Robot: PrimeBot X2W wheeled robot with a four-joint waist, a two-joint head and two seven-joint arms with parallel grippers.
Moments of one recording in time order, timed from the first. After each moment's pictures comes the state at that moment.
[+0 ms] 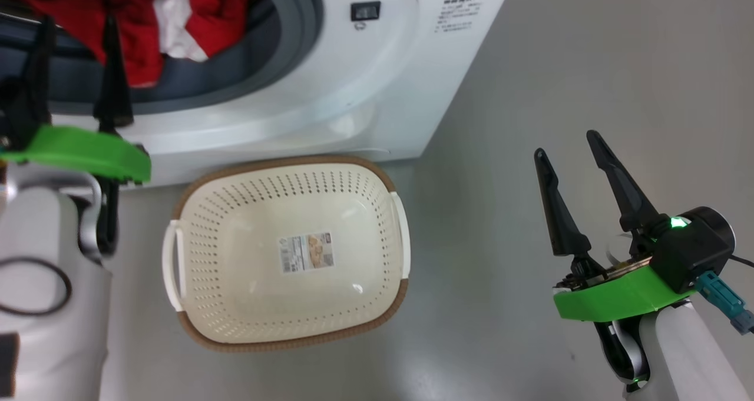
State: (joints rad) left arm -0.79 0.19 0.00 0.57 -0.24 -0.06 -0.26; right arm -0.23 -0.06 0.08 0.05 0.19 0.12 -0.26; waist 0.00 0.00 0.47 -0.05
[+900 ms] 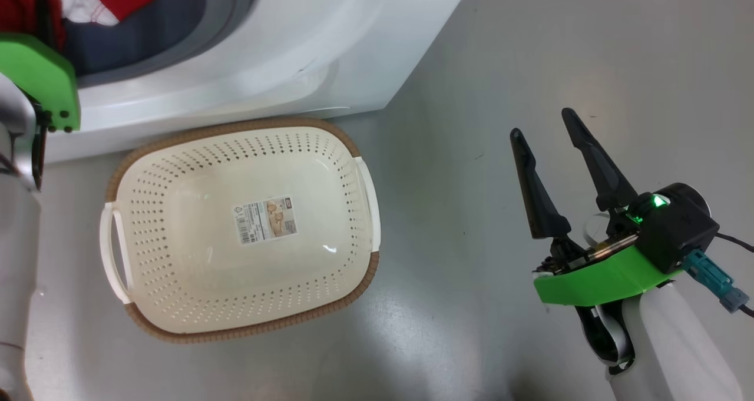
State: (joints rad) left arm -1.13 0.31 -0.13 0.96 -0.08 0.02 0.01; right arm -0.31 -0.05 0.14 0.07 0.26 0.12 -0.26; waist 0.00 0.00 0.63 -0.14
